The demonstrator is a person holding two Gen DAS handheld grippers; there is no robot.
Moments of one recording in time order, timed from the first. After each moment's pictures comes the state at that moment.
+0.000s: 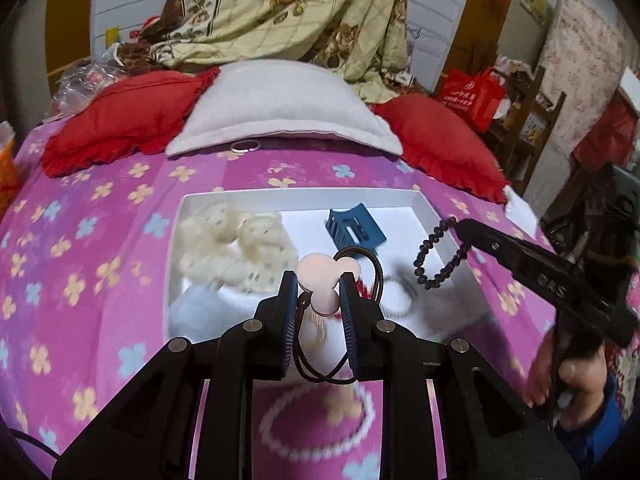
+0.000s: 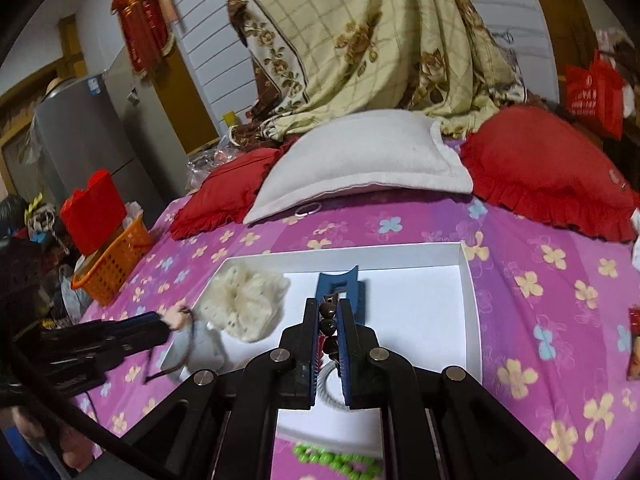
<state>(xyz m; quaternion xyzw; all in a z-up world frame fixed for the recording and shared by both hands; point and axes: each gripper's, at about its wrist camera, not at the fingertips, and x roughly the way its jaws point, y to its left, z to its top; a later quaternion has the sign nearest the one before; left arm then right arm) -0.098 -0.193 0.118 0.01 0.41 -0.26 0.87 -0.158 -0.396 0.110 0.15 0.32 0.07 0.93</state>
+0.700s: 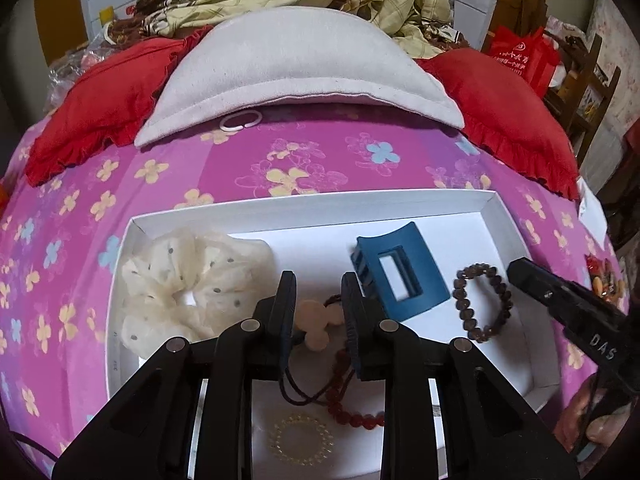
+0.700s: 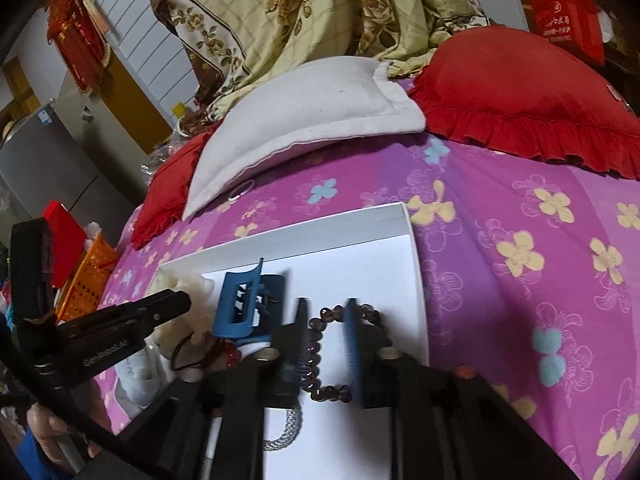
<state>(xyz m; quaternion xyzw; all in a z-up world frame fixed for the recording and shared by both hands) -0.011 -0.265 0.066 0.06 0.47 -0.20 0.86 -0.117 -0.455 0.059 0.21 0.37 0.03 0.90</state>
